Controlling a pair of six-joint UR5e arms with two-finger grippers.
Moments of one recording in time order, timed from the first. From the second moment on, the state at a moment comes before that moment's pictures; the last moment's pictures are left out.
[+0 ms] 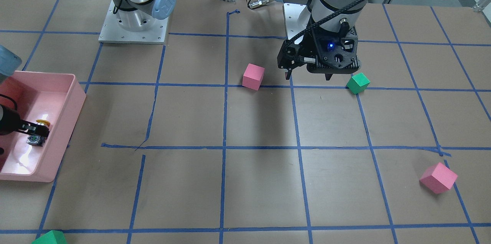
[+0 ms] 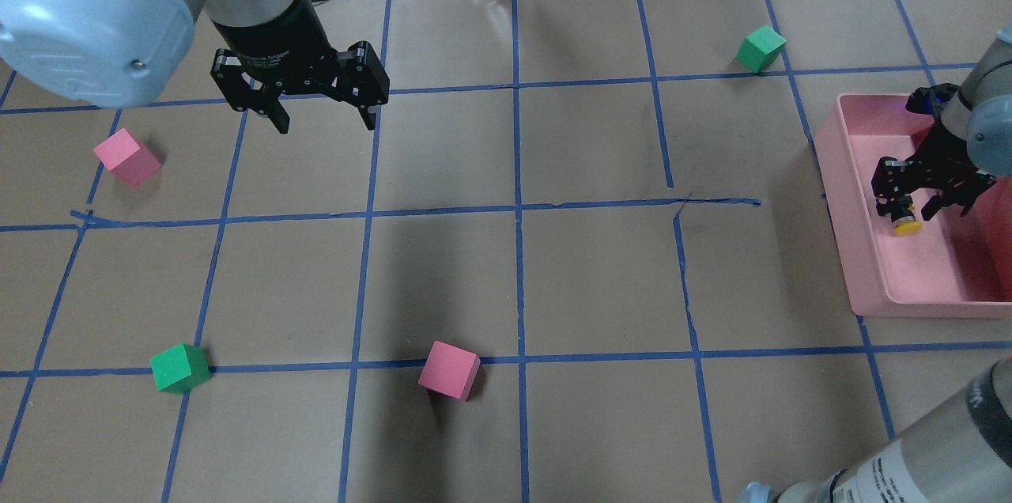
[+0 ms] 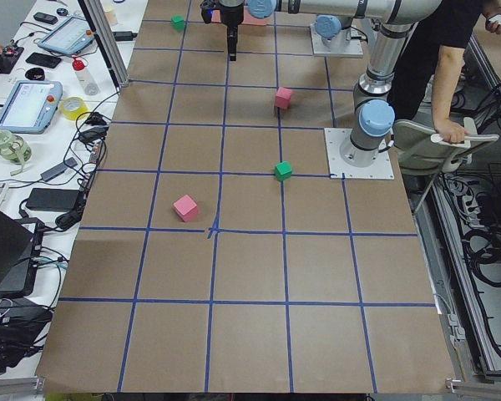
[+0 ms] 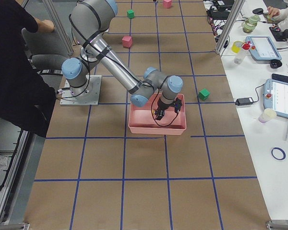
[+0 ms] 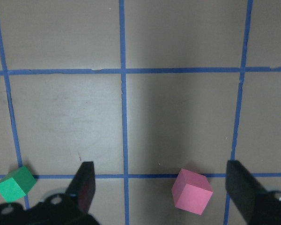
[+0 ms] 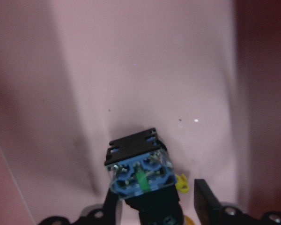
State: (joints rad) left arm -1.68 -1.65 -1.52 -1.56 1.58 -0.12; right arm 1.00 -1.11 1.79 -2.09 -1.70 -0.34
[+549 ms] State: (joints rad) left arm -1.68 -1.65 -1.52 -1.56 1.58 -0.12; right arm 1.00 -1.13 1.78 -2.07 -1.70 -0.34
